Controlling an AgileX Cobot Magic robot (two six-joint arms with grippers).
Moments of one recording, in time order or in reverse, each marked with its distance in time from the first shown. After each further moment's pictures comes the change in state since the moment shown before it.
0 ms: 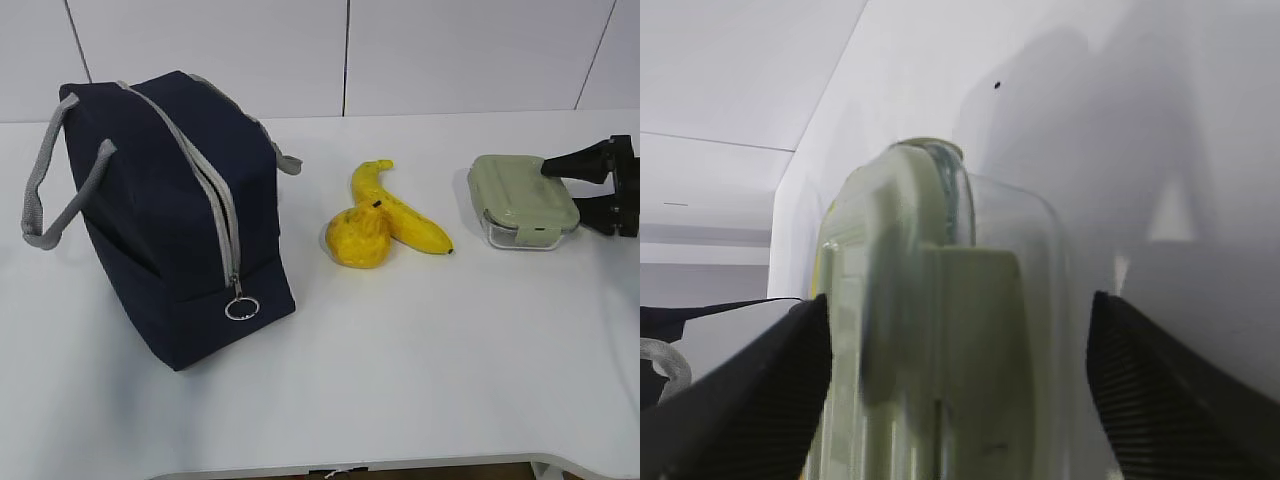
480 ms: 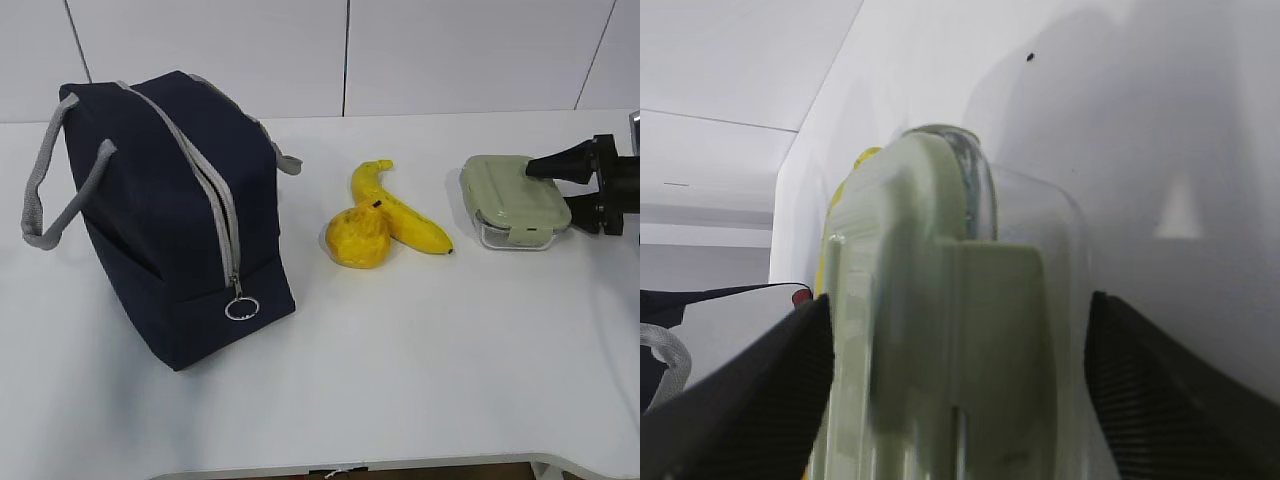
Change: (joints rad) left arm 0.000 0.000 0.000 0.000 0.004 0.000; right arm 0.035 0.000 0.000 0.002 -0.003 0.000
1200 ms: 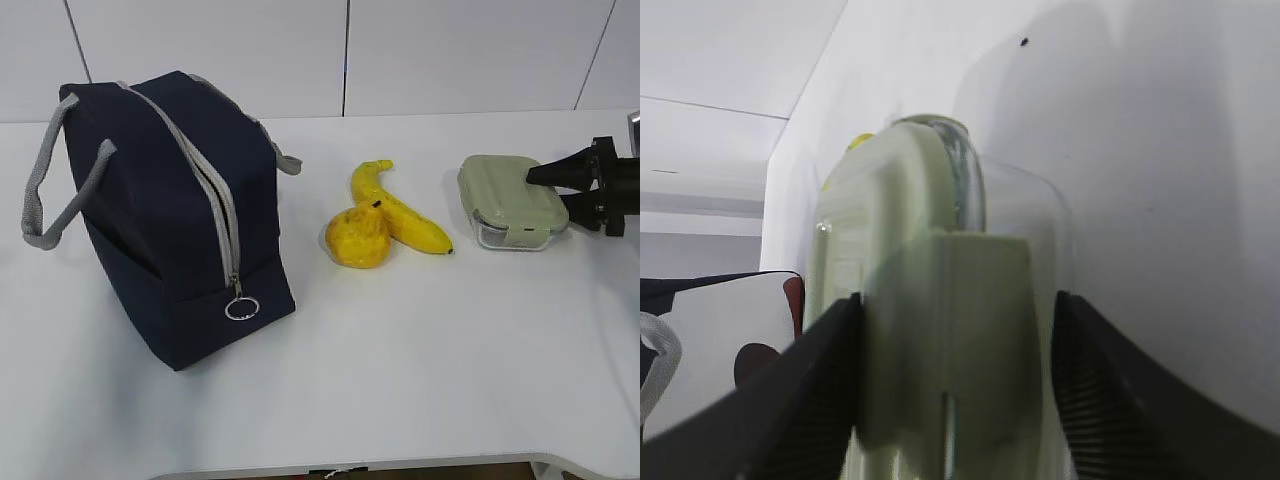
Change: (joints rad) left arm 0.000 0.000 0.000 0.000 0.005 0.000; right arm 0.000 0.000 -0.005 -0.036 0.002 0.007
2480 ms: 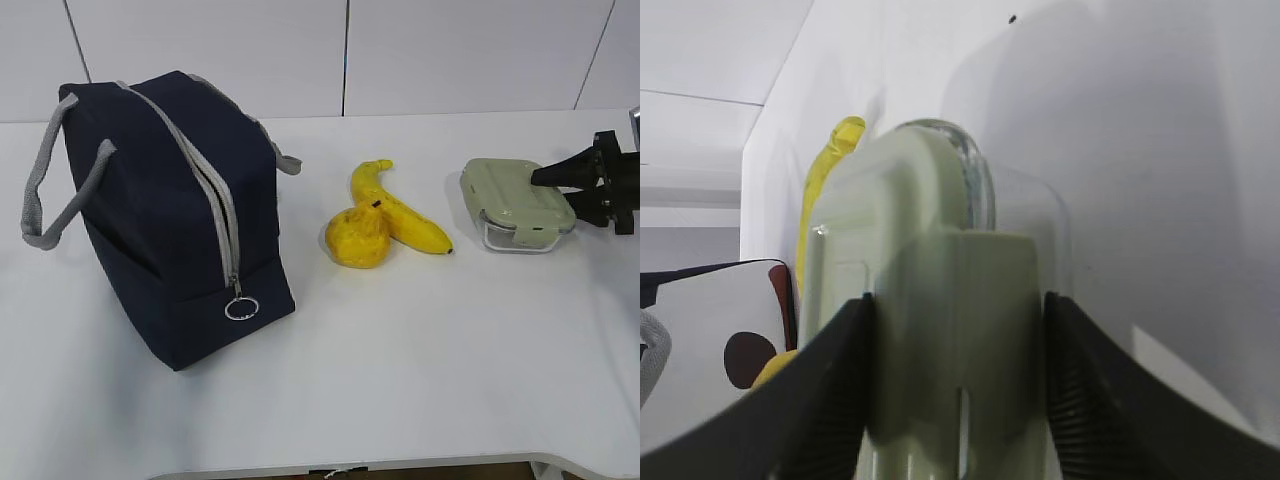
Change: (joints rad) left arm 0.000 0.000 0.000 0.000 0.019 0.000; right arm 0.002 -0.040 0.000 -0.072 -0.014 0.095
